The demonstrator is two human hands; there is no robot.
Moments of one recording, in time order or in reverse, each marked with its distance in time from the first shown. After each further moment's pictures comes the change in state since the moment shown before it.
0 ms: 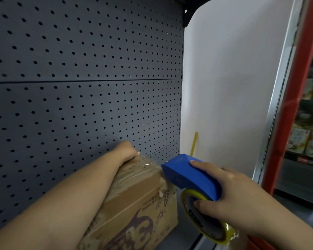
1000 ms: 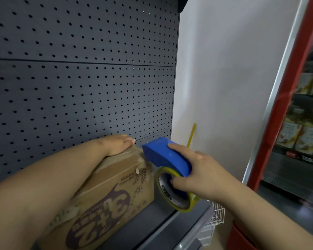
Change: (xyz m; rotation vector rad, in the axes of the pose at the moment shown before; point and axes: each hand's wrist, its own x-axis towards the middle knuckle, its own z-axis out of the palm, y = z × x) left_hand -0.040 -0.001 0.014 0.409 -0.146 0.370; right_hand 0.006 0.035 0.010 0.206 -0.033 -0.089
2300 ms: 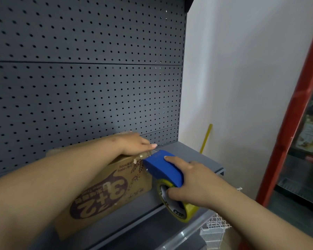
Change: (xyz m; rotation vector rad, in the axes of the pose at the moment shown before) left_hand -0.043 0.076 0.003 0.076 -0.046 -0.103; right_hand -0.030 0.022 0.003 -0.140 -0.202 -0.075
